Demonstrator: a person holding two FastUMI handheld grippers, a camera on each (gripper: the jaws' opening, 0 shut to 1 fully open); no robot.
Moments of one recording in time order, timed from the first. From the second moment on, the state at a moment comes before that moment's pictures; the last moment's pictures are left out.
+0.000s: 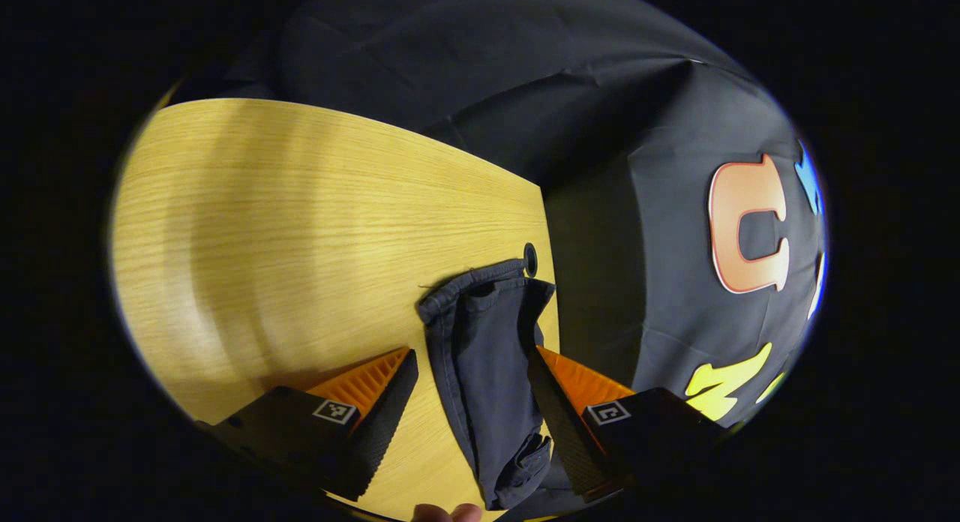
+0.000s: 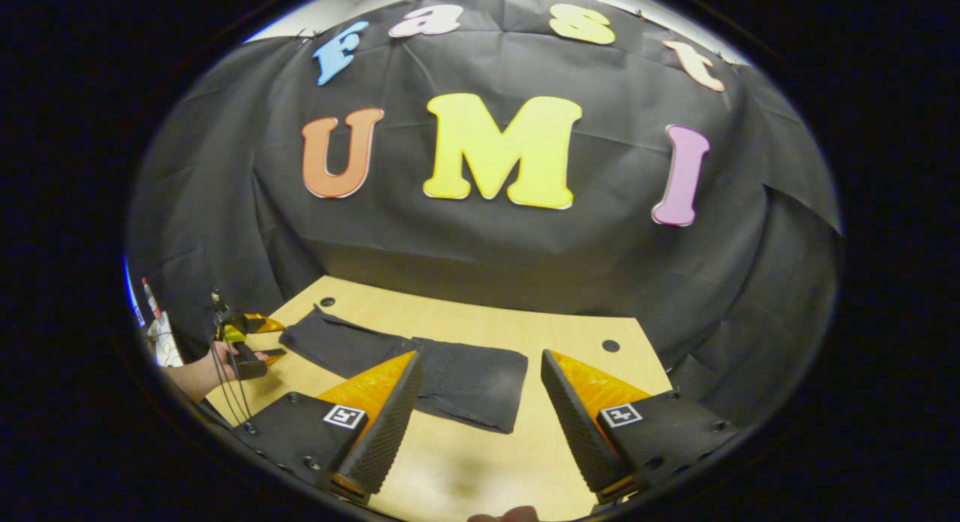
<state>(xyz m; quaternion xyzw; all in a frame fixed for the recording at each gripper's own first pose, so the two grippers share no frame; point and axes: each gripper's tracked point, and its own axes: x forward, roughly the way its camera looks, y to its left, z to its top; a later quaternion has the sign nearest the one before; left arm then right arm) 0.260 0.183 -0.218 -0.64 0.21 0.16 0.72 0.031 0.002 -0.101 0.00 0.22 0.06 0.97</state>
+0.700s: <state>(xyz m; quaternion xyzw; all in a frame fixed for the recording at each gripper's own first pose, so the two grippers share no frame) 0.312 0.182 -0.243 -0.65 0.20 0.16 0.72 0.003 -0.046 -0.111 0.02 0.24 0.00 0.97</state>
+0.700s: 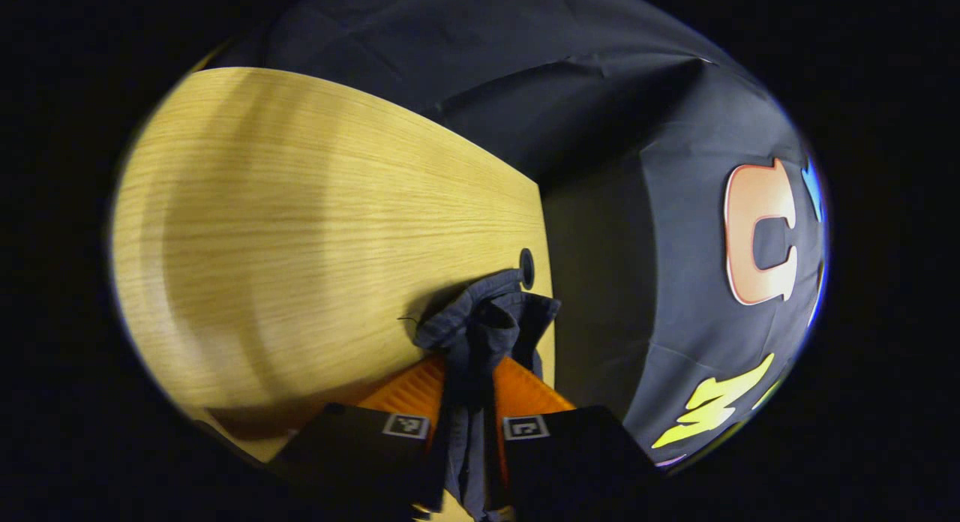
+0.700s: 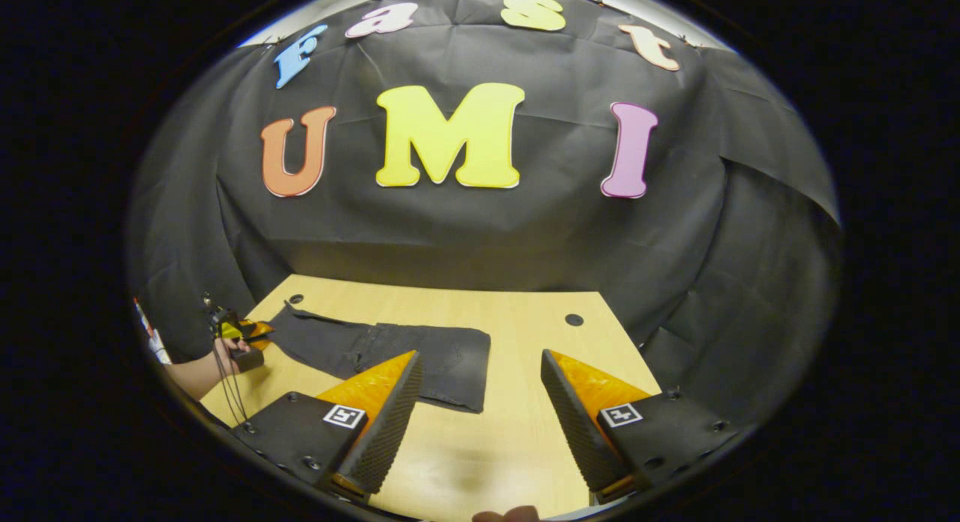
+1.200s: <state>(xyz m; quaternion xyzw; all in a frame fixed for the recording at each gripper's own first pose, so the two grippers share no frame) 0.315 0.122 -0.100 -0.57 0.16 0.06 0.81 -0.026 -0.061 -0.096 0.05 0.20 -0.01 0.98</state>
